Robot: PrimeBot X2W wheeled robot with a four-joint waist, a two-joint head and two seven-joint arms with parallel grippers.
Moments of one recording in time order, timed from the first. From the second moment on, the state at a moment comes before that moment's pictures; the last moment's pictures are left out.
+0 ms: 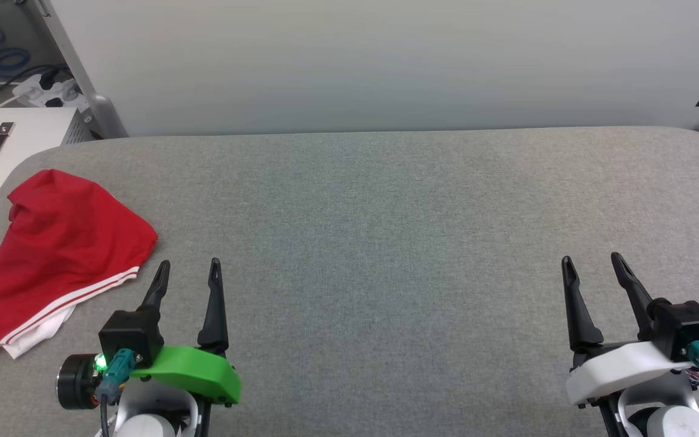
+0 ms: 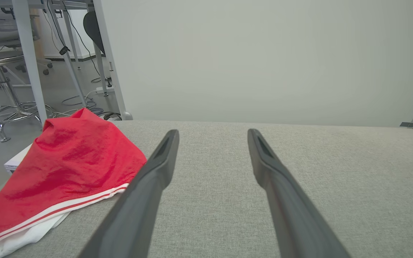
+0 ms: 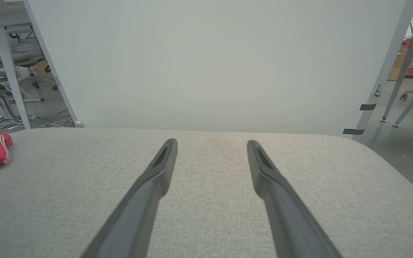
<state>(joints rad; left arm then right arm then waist) 0.00 0.06 -0.01 -0.01 -0.11 -0.02 -0.10 0.00 -0.05 -0.02 -0.04 0.08 0.13 -0.10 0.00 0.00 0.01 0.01</state>
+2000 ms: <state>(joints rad) 0.00 0.06 -0.06 0.08 -0.25 -0.05 -0.22 0.02 -0.05 -0.01 0.02 0.14 0.13 -0.22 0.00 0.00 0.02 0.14</state>
